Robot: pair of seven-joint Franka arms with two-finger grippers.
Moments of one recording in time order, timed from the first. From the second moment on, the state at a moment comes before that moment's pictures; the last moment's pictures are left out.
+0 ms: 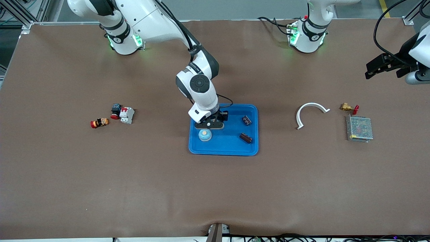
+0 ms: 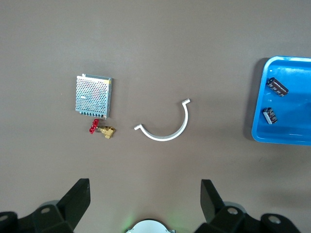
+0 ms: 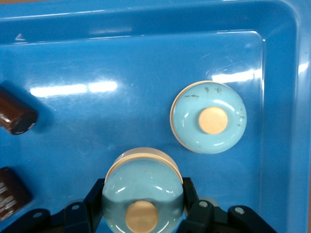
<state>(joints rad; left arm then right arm) -0.03 -0.05 -0.03 -1.57 0.01 1.45 -0.08 0.80 0.73 -0.03 -1.61 0.11 2.48 0.75</state>
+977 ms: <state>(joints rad) -0.03 -0.05 -0.03 -1.57 0.01 1.45 -0.08 0.81 0.74 -0.03 -1.62 0.06 2.48 0.75</state>
